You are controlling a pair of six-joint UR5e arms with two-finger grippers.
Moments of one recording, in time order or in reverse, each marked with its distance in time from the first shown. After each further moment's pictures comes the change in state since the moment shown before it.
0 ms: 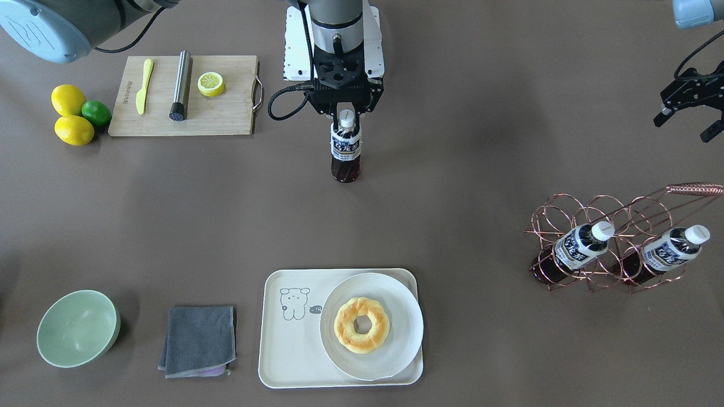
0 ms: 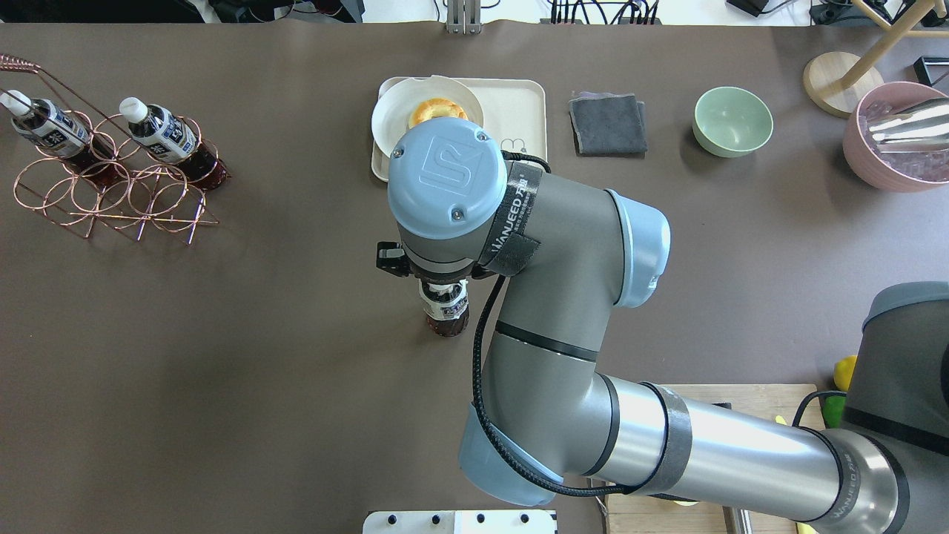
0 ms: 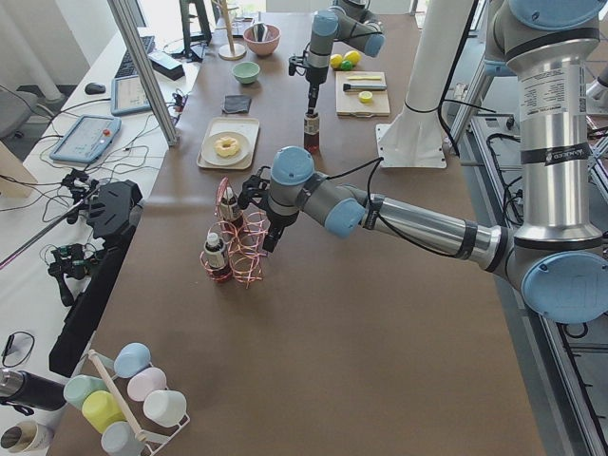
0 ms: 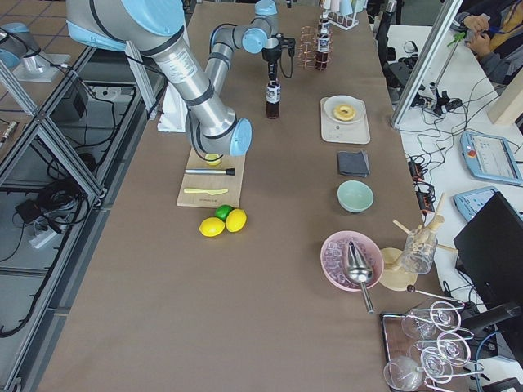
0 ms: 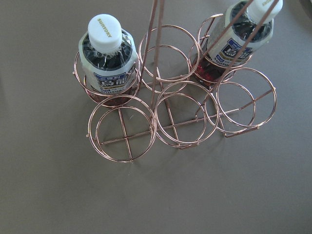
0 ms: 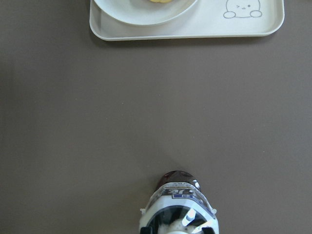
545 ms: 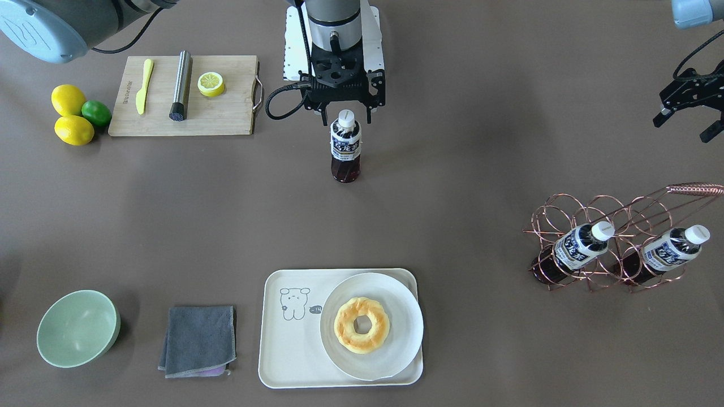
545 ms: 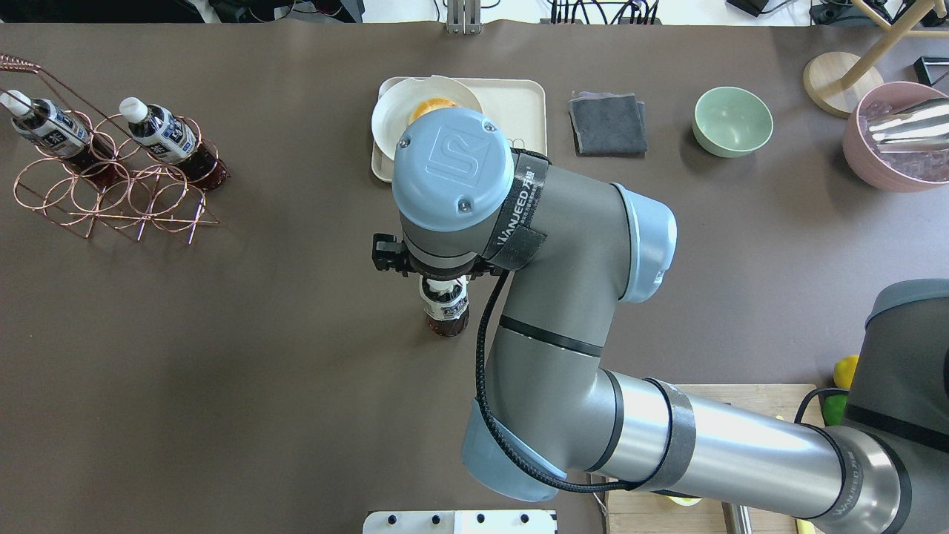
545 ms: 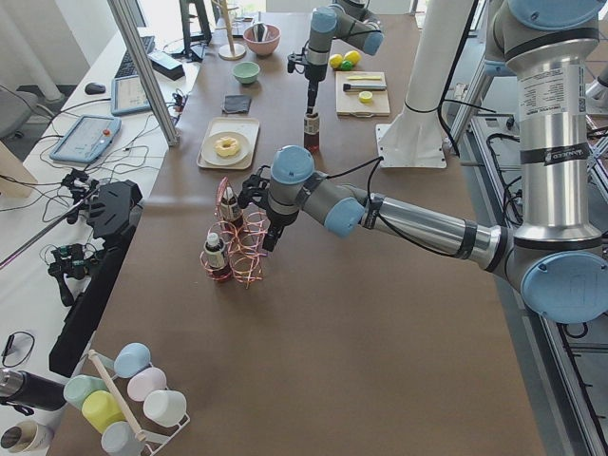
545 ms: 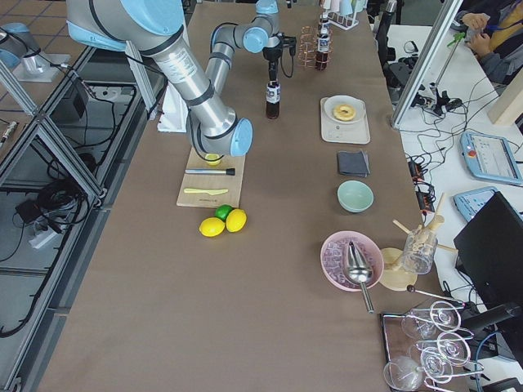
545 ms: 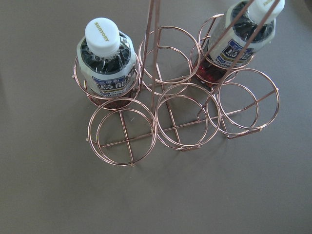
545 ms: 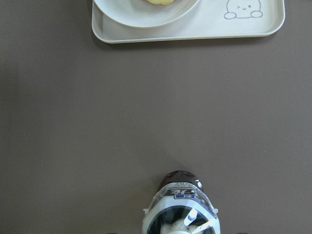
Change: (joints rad) left arm 0.003 -0.001 -0.003 0.001 0.004 -0.001; right arm 0.009 -0.001 0.006 0.008 0.014 0.006
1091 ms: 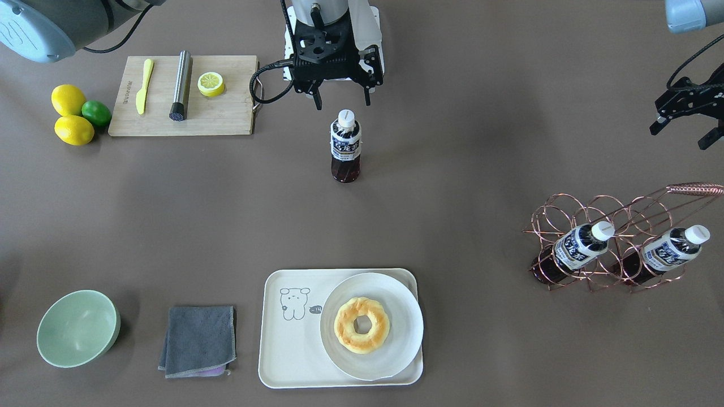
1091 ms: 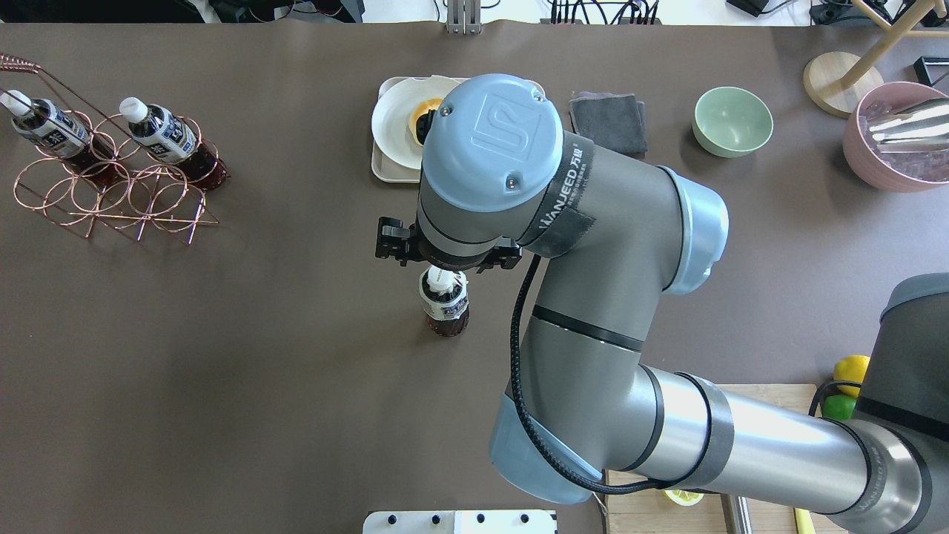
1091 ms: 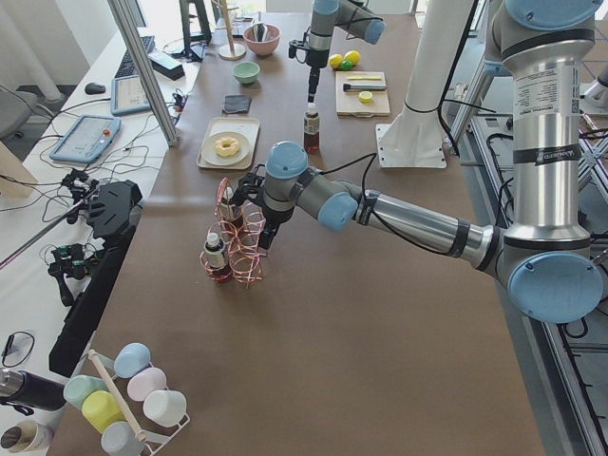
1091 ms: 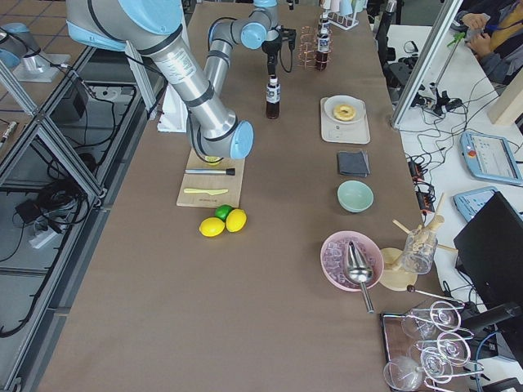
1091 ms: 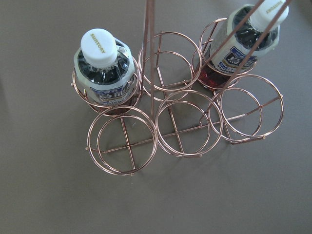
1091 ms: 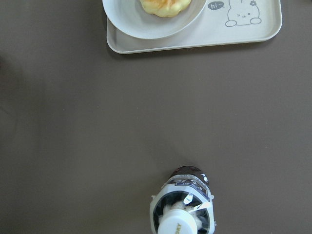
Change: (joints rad) left arm 0.021 -0.031 0.007 0.033 0.038 0.003; right arm 0.029 -0.022 0.094 -0.003 0.040 0.024
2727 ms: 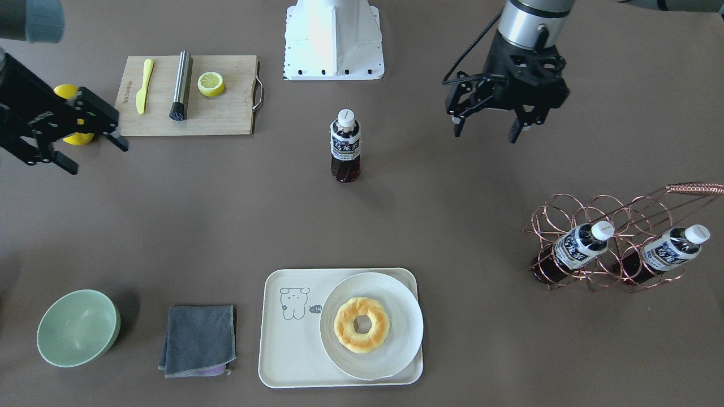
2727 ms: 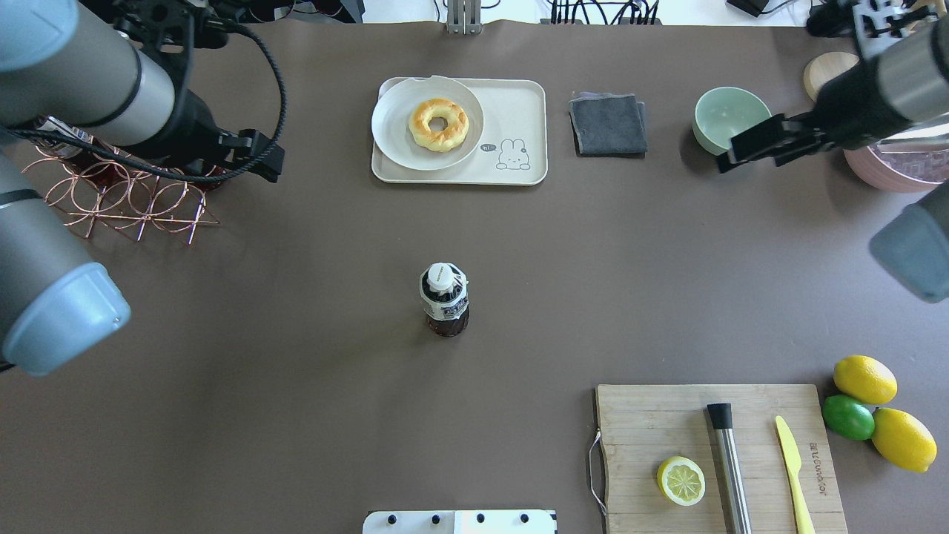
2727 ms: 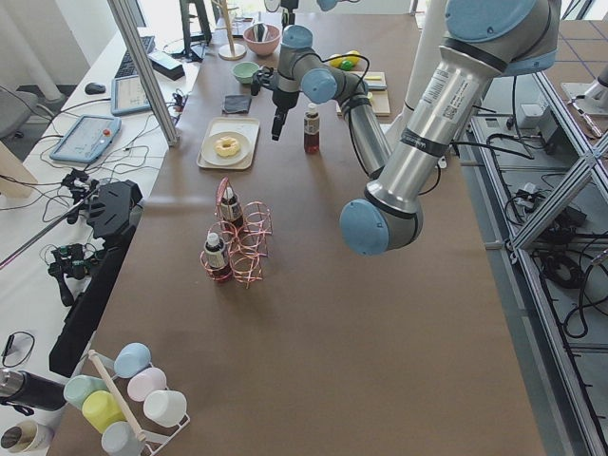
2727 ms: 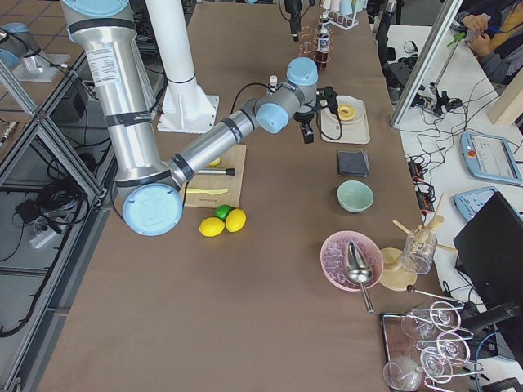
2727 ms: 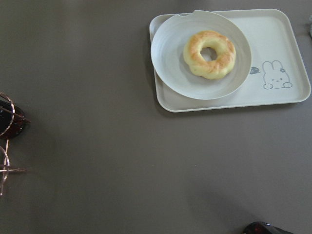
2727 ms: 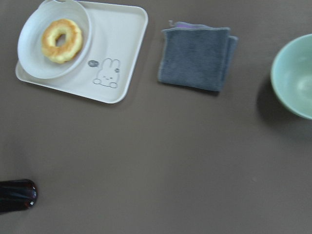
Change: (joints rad) left arm 0.468 -0.614 -0.141 0.528 0.387 -0.600; right arm 0.588 -0.648 0.108 0.486 0.536 -0.636
